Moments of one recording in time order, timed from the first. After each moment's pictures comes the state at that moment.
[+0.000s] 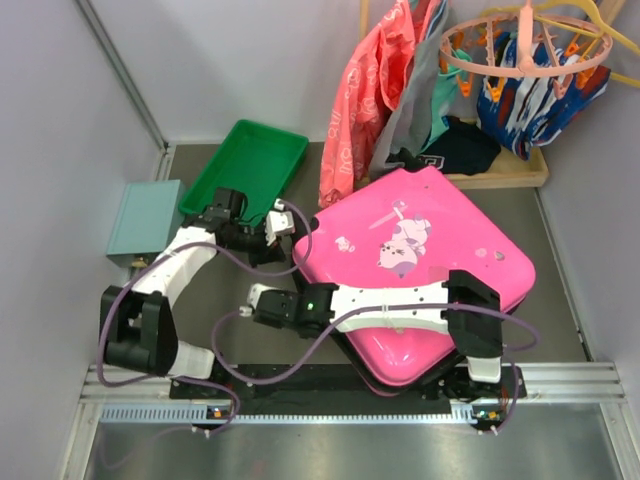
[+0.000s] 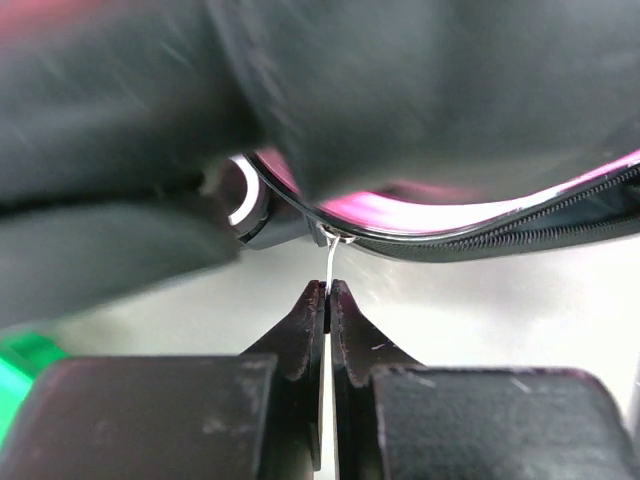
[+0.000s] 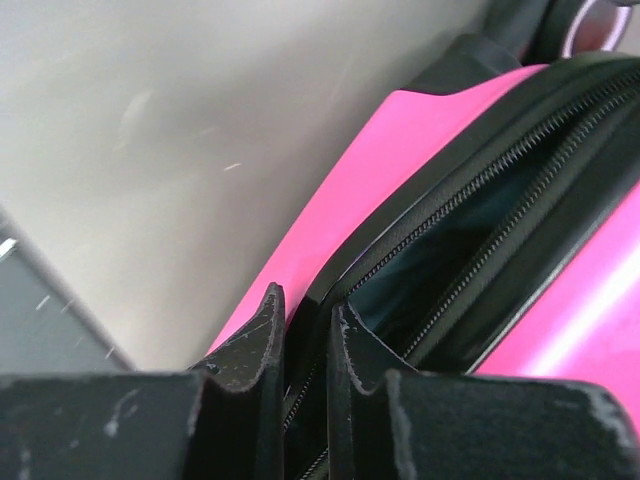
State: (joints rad) left arm -0.22 1.43 0.99 -0.61 0.80 0.89; right arm 1.41 1.89 1.52 -0.82 0.46 -0.02
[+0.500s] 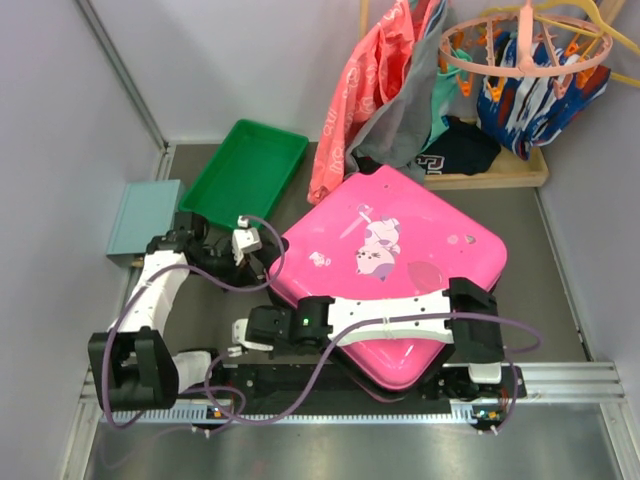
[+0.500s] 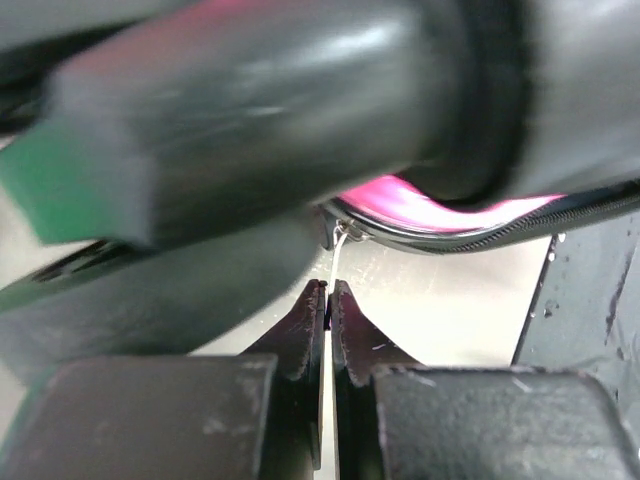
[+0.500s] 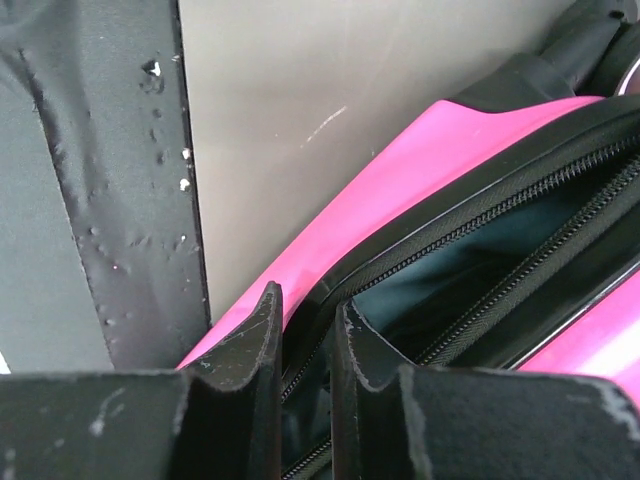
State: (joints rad) left arm 0.04 1.21 0.85 -0.95 0.87 1.06; right arm 1.51 1.89 1.59 -0.88 0.23 -0.22
